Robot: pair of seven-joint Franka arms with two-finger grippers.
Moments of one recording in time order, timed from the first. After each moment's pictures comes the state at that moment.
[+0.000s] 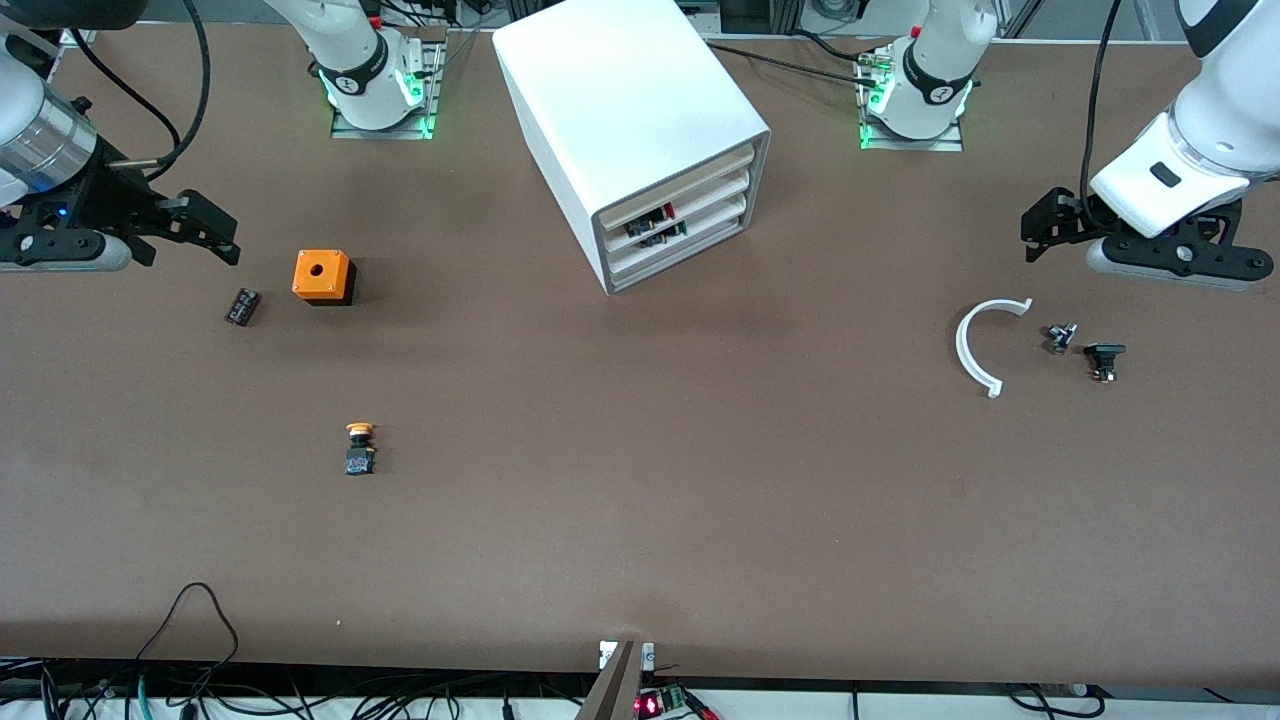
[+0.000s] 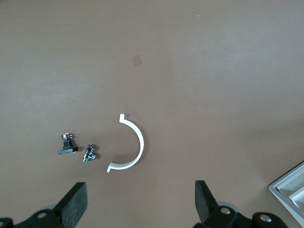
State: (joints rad) left arm -0.05 -0.02 -0.08 -1.68 0.07 1.64 0.04; right arm 0.00 -0.04 0.09 -1.71 0.01 1.72 0.08
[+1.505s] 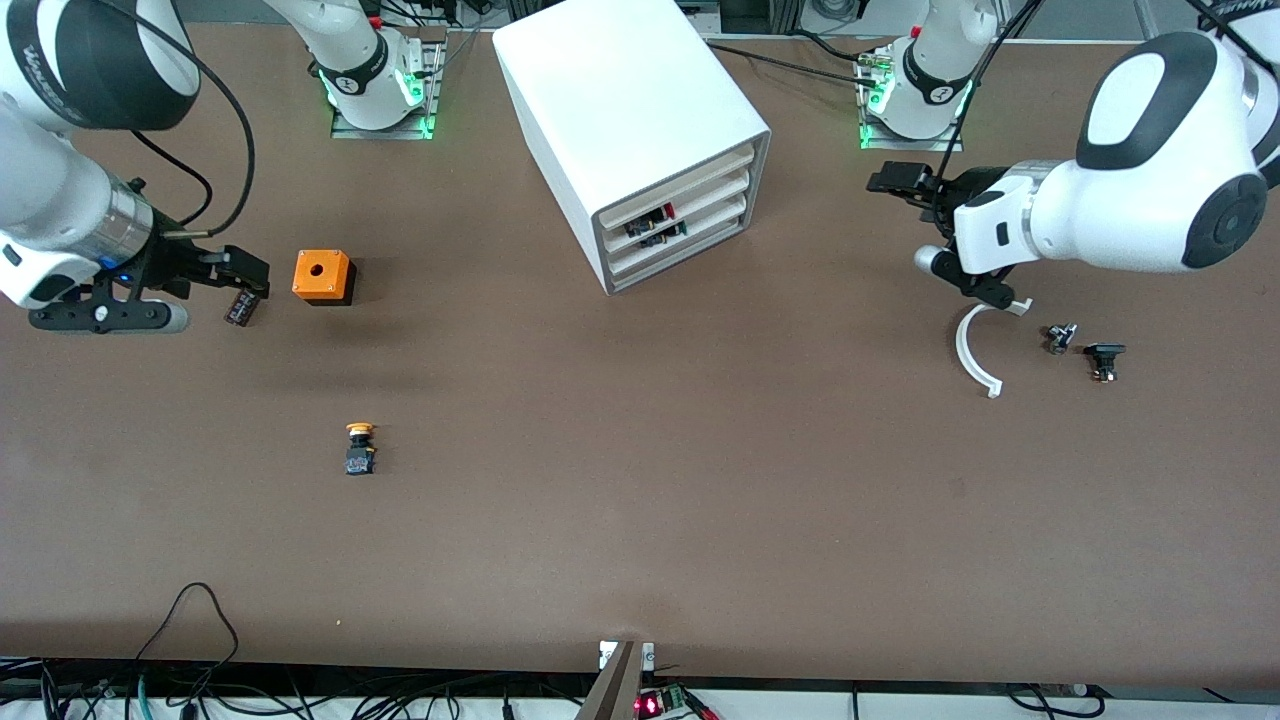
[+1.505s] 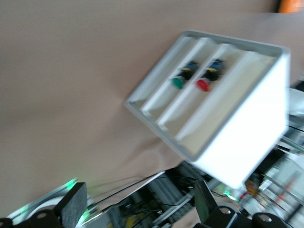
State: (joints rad) left arm -0.04 0.15 -0.12 -1.73 -0.56 1.34 0.18; right arm 0.00 0.11 0.10 -1.71 -0.03 1.72 0.09
